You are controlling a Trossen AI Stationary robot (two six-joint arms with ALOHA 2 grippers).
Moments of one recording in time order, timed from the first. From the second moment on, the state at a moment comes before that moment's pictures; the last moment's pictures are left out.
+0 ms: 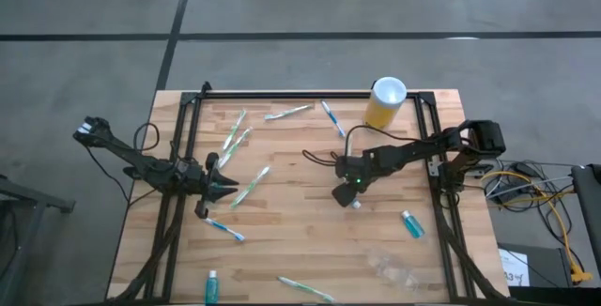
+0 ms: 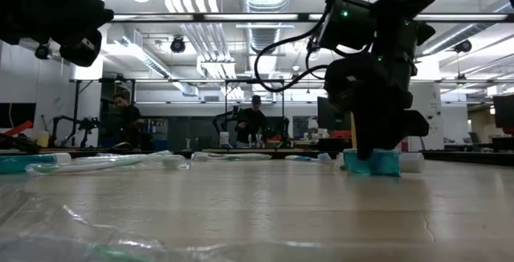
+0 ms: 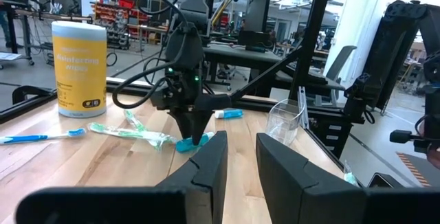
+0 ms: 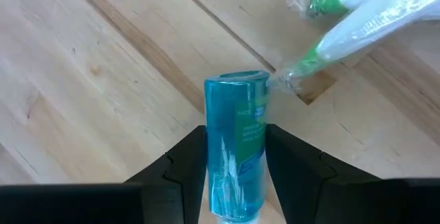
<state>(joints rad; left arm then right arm) -0.52 0.39 0.04 0.35 -0.47 -0.15 0.00 1.66 0.84 -0.42 -0.18 0.94</state>
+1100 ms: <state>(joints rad) -0.52 0.39 0.04 0.35 -0.47 -0.15 0.00 1.67 0.84 -0.28 -0.05 0.82</state>
